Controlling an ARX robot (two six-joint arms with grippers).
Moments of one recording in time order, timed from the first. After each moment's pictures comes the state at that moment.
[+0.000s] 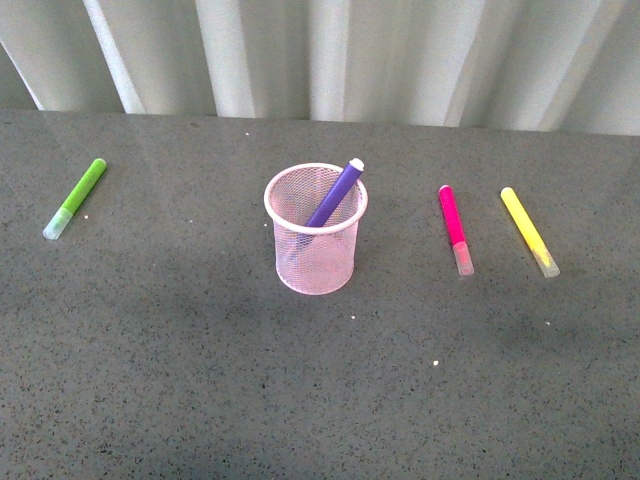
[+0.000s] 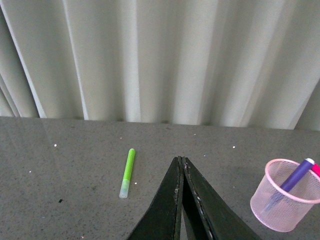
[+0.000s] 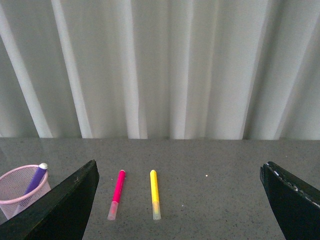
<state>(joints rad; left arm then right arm) 0.00 0.52 0.01 0.51 0.00 -0.01 0.00 0.00 0.02 0.00 0.00 0.00</state>
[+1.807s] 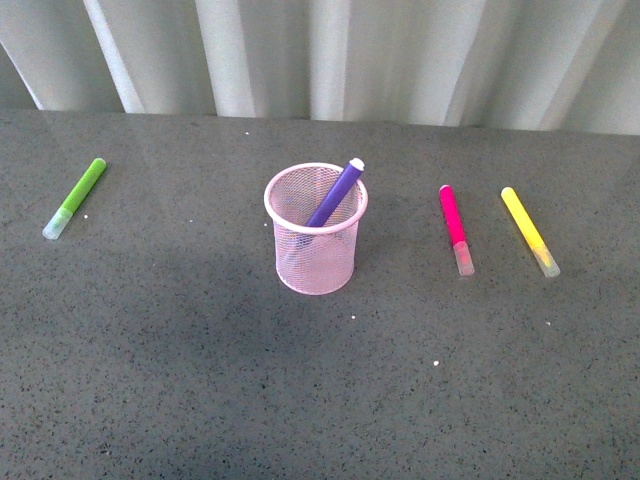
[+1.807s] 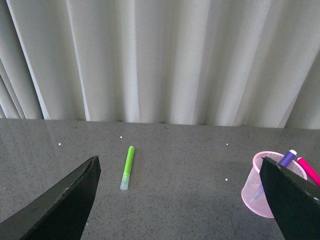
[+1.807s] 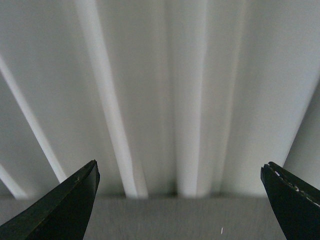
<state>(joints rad) 0.00 0.00 0.01 0.00 0.00 -0.01 -0.04 1.53 0.81 0.62 -0.08 0.07</state>
